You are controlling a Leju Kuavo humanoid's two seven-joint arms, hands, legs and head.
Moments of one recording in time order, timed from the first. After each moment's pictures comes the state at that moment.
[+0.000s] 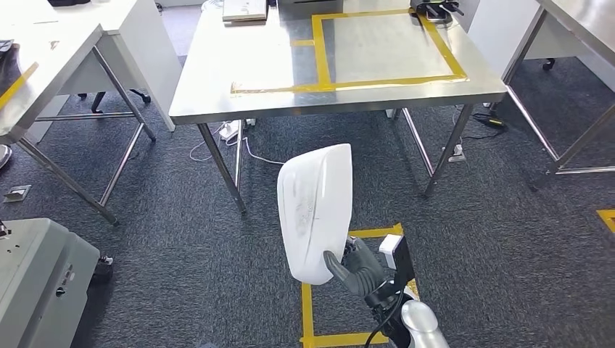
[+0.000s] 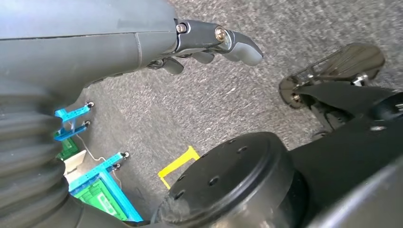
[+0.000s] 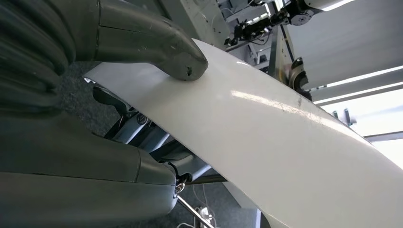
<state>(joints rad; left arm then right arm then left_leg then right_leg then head) -0.12 -0.06 0.65 -0.23 -1.00 -0.49 0.03 -0.14 0.13 0.44 -1.13 -0.12 0.50 -0.43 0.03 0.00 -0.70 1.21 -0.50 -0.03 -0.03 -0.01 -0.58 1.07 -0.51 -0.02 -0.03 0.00</state>
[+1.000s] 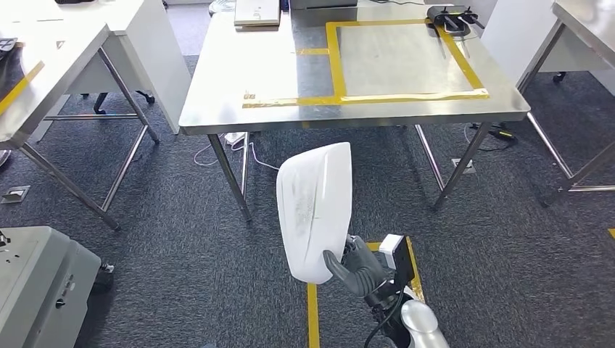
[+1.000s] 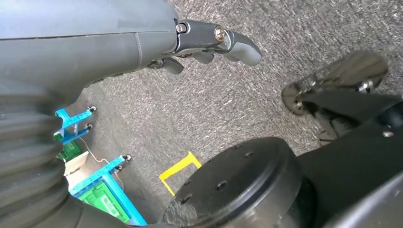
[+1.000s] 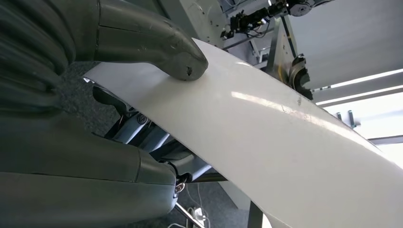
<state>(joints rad) -0.12 -0.06 0.65 -0.23 -1.02 -0.50 0.04 -0.13 0.13 0.44 -1.15 -0.12 0.49 -0.43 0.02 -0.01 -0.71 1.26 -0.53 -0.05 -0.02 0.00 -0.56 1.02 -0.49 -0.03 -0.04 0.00</state>
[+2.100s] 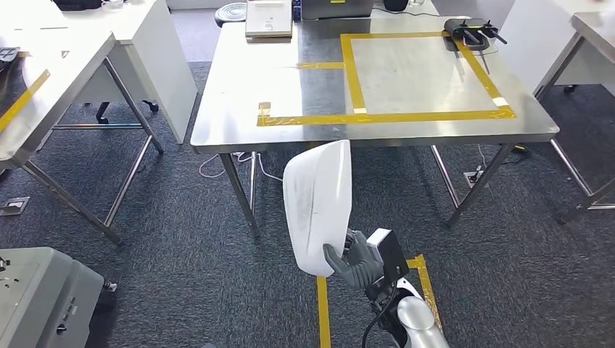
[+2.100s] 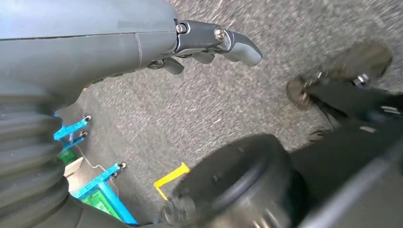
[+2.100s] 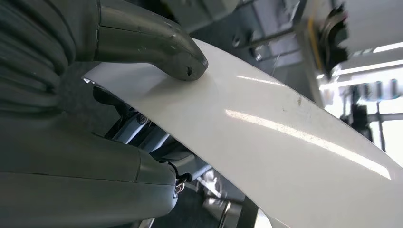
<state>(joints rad) -0.12 -0.06 0.65 -0.23 -1.02 -0.50 0.03 -0.16 0.13 0.44 -1.17 0.02 0.31 -0.36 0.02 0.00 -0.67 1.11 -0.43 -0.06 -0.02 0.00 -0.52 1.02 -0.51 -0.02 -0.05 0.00</state>
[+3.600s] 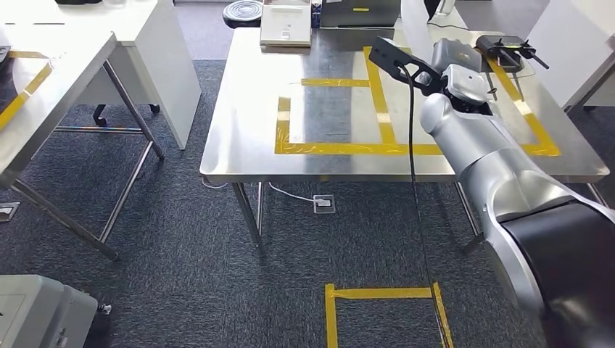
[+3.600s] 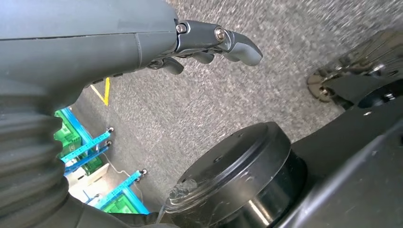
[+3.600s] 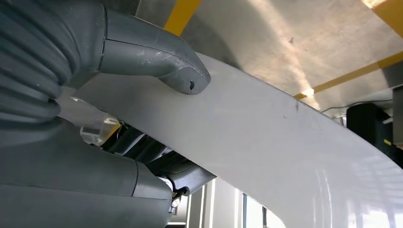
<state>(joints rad) -0.16 -0.11 0.61 -0.21 -1.06 -0.50 0.12 -1.32 0.08 0.61 -0.27 0.94 -0.08 0.35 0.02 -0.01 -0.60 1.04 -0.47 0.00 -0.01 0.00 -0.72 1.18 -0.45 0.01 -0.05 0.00</state>
